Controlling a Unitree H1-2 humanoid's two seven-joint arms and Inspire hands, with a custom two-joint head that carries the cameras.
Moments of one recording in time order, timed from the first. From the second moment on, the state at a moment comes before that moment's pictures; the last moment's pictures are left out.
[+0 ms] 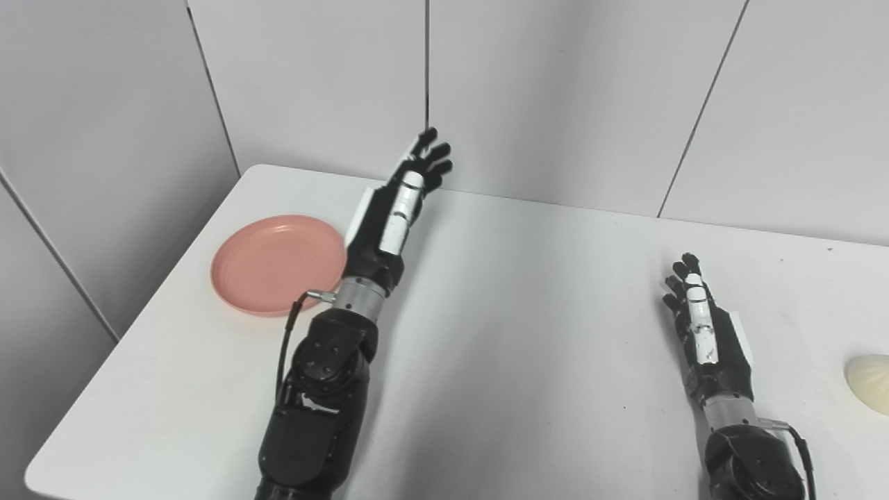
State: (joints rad) left arm -0.39 -0.01 0.05 -0.10 -0.03 0.08 -0.03; right arm -0.34 -0.13 -0.07 0.31 0.10 -0.07 0.07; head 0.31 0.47
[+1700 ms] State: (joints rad) left arm -0.41 0.23 0.53 0.20 -0.37 -0.06 0.13; right arm -0.35 -0.16 -0.09 0.34 0.10 -0.08 0.10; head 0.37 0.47
